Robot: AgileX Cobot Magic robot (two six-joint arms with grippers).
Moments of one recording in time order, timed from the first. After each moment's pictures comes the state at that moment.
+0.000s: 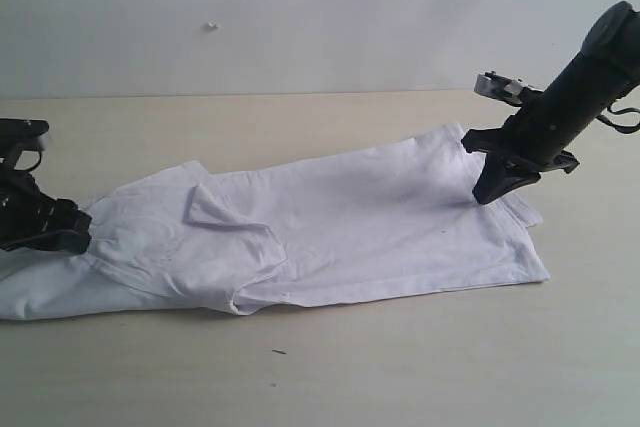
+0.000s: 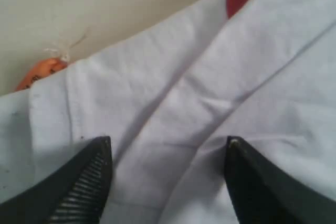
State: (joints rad) left arm 0.01 1.90 -0.96 -0.54 0.39 0.73; right arm -0.17 2.34 -1.72 0.51 1.10 -0.50
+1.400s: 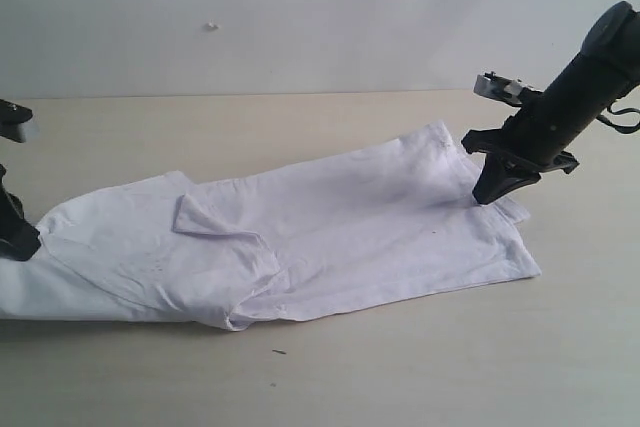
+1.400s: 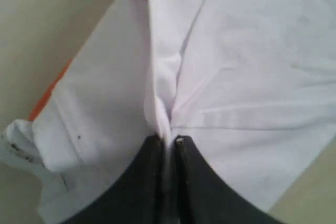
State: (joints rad) left arm 0.03 1.72 -0.99 -0.31 0.76 0.81; right arm -0.17 2.34 -1.72 0.51 1.11 -0.51
